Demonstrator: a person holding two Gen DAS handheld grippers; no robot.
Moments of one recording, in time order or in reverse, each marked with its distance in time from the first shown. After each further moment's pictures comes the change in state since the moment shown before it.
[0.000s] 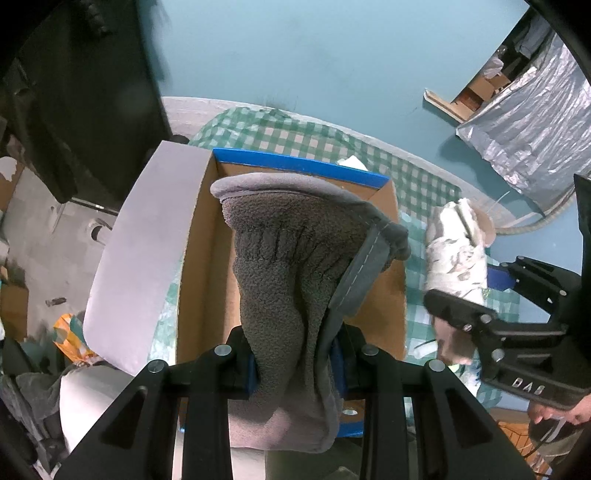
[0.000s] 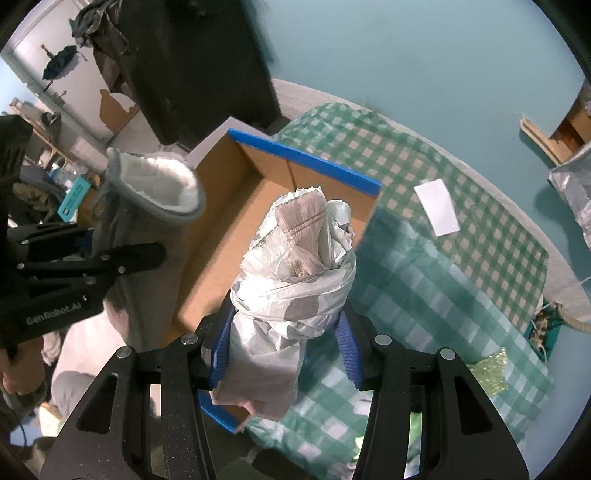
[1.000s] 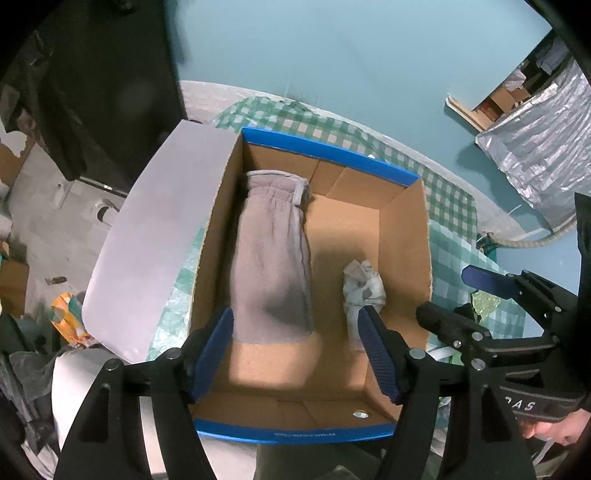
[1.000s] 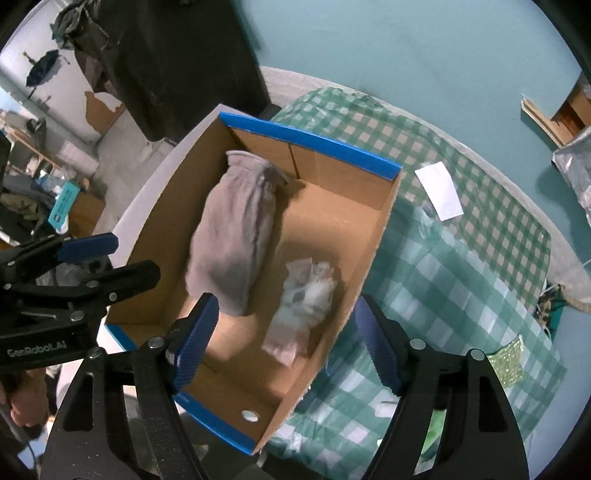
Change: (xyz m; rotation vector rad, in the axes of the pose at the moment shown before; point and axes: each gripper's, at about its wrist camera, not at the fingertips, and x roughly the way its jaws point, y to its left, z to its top) left arm 0.014 0.028 -0.007 -0.077 0.026 0.016; right arm 0.027 0.007 0.003 0.060 0.035 -0.021
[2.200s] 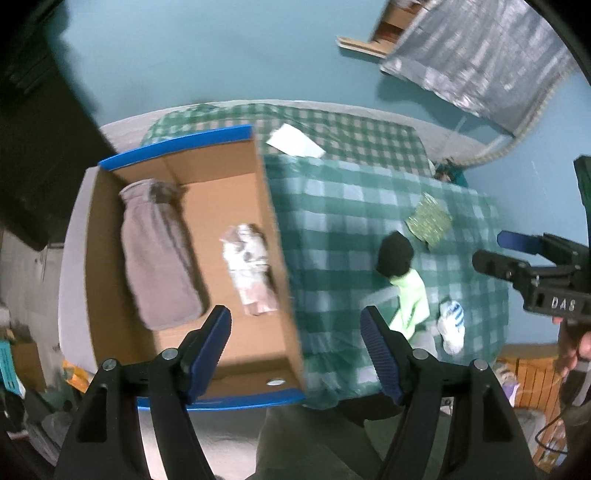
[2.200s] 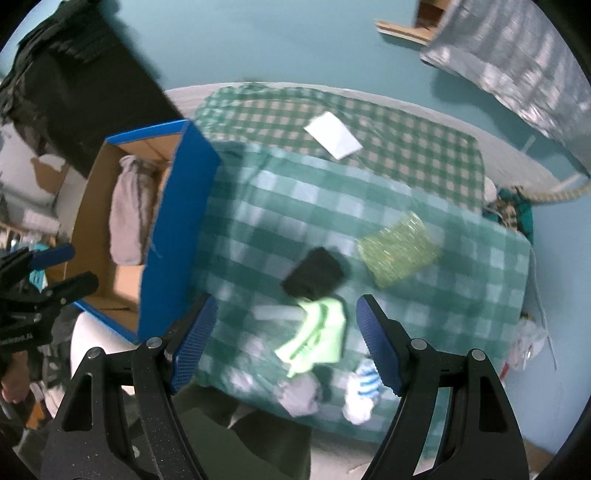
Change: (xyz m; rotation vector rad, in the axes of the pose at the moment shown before) left arm -0.007 -0.144 -0.053 0.327 0.042 -0.031; right arm -0.088 -0.157 -0.132 0.321 -0.013 -0.112
